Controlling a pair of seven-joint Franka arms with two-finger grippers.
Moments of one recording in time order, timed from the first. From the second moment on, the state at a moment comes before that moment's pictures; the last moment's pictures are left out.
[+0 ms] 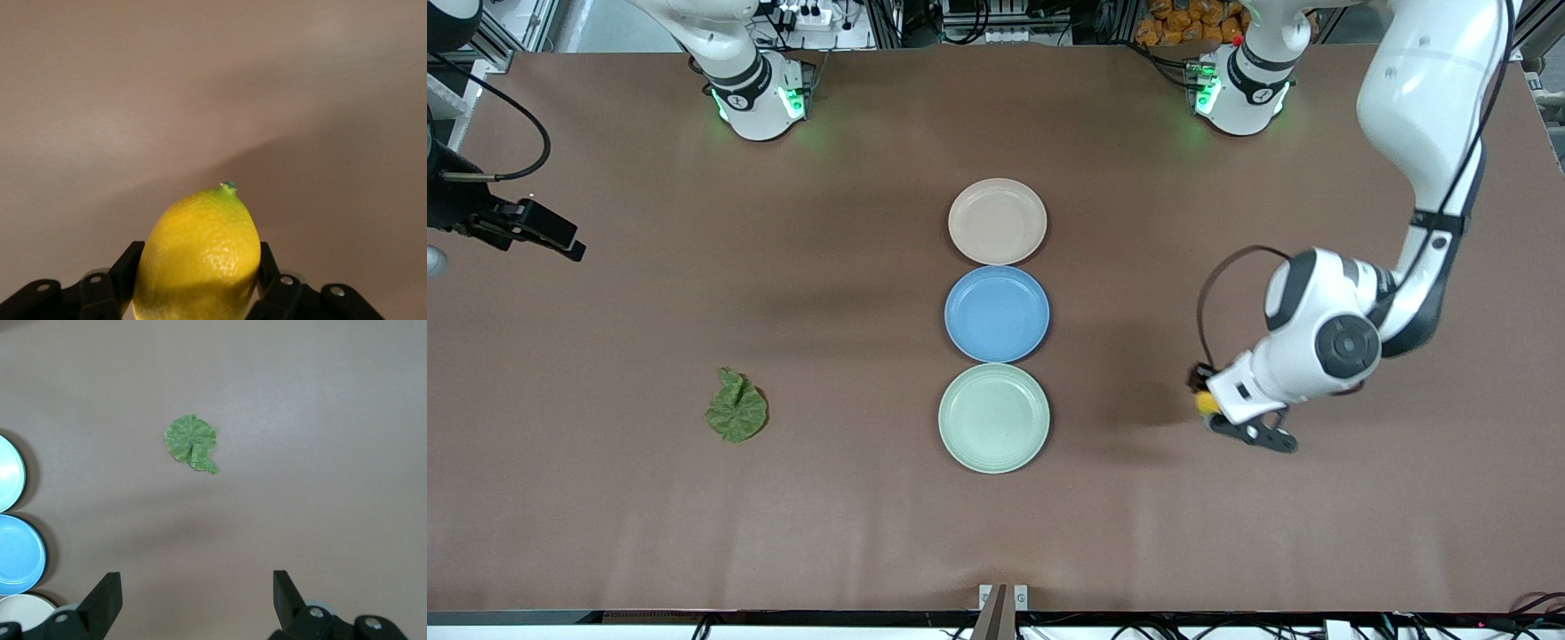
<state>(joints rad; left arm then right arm) 0.03 0.68 -0.30 -1.55 0.22 2.14 -0.02 -0.23 0.00 0.22 -1.59 0.02 1.60 0.17</state>
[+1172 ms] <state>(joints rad) 0.04 0.75 -0.19 -1.46 0.26 2.20 -0.02 -0.02 0.04 0.04 -1.50 0.02 1.62 0.17</state>
